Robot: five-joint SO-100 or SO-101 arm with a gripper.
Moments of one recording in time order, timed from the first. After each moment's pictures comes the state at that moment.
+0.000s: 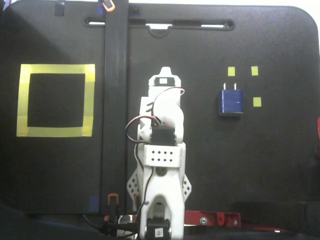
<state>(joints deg) 0.8 189.1 179.6 43.9 -4.9</state>
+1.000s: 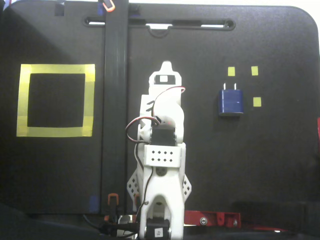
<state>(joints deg) 0.7 189.1 179.6 34.5 -5.4</state>
